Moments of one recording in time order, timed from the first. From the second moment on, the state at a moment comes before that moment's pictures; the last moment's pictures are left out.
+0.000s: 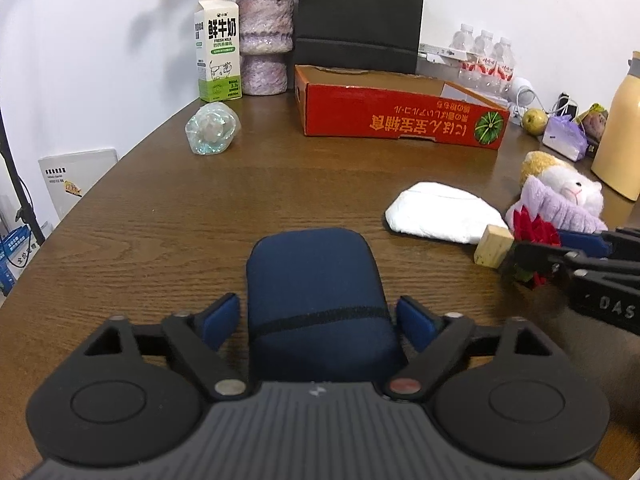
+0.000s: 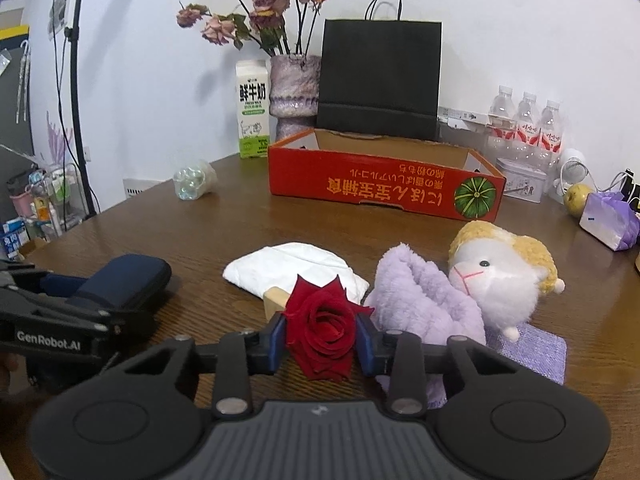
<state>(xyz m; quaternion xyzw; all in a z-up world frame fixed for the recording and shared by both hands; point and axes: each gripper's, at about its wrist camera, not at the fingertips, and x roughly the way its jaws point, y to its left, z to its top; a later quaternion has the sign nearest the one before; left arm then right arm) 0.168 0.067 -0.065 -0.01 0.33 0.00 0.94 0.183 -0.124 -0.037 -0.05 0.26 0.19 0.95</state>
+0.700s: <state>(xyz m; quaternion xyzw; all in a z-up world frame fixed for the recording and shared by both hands) 0.168 0.039 -0.024 0.00 0.28 0.02 0.96 0.166 -0.147 0.001 -0.02 0.19 0.21 0.96</state>
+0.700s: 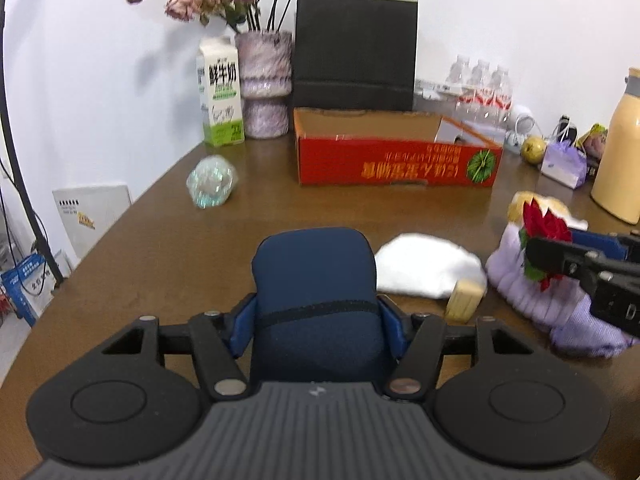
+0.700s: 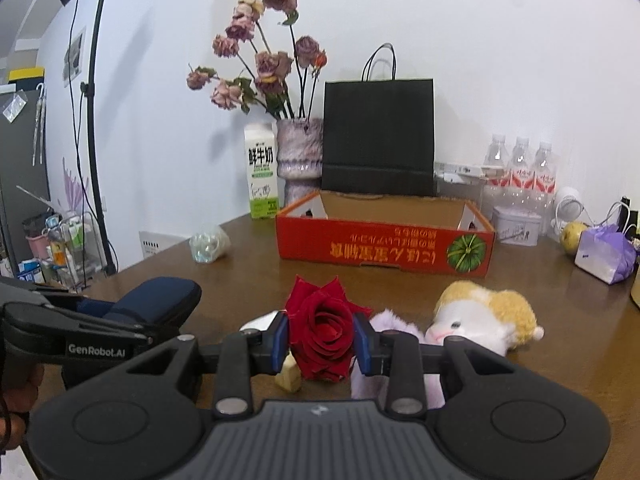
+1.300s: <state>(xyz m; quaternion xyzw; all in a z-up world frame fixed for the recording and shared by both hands) 0.228 0.012 0.035 -0.03 0.24 0.00 0.97 0.221 -0.149 0.036 -0.03 0.15 0.20 0.97</state>
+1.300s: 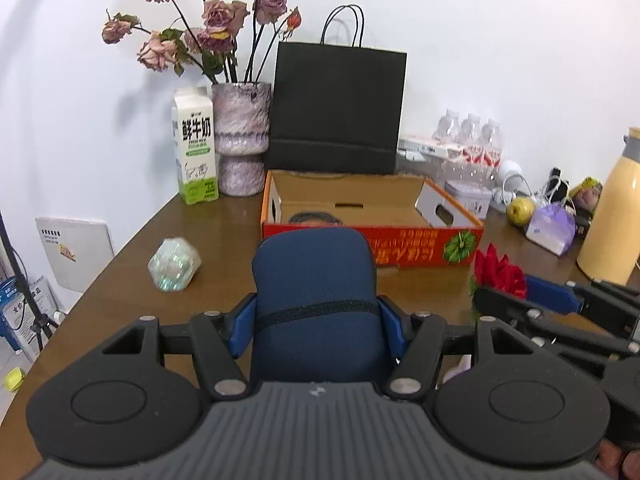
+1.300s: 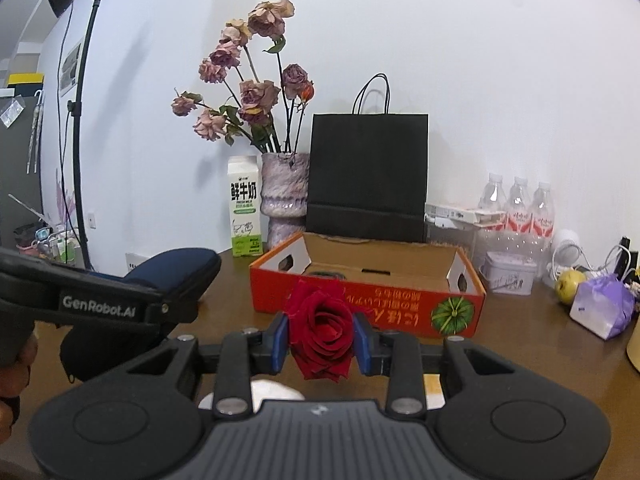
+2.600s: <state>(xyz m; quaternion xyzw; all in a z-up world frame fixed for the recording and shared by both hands) 0.411 -0.002 0.061 -0.09 0.21 0.00 0.97 0.401 -0.141 0.056 -0.06 0.18 0.17 0.97</state>
